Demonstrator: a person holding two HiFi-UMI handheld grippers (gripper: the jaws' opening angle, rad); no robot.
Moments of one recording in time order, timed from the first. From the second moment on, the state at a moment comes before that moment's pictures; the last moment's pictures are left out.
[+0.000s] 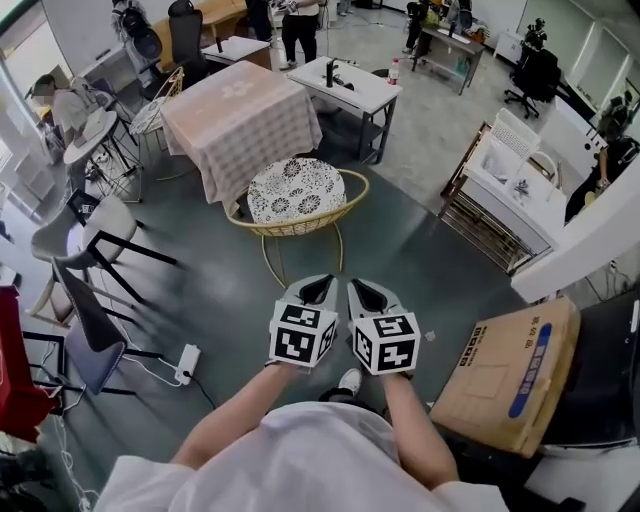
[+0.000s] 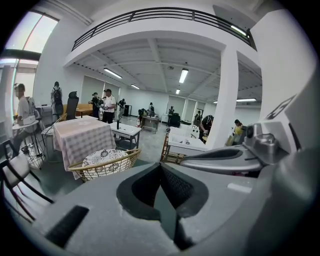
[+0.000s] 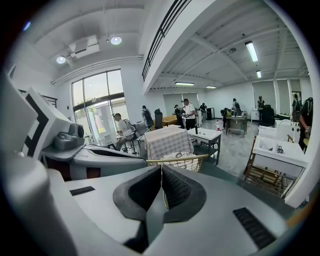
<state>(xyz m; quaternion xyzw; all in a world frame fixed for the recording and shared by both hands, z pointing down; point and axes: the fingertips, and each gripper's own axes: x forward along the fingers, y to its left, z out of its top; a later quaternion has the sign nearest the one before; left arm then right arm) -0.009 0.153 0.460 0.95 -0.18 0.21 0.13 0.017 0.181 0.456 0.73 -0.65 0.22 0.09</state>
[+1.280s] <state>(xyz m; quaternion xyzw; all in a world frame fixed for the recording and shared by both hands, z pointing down) 0.080 0.088 0.494 0.92 -0.27 0.24 0.15 0.113 0.114 0.485 0.63 -0.73 0.19 0.17</state>
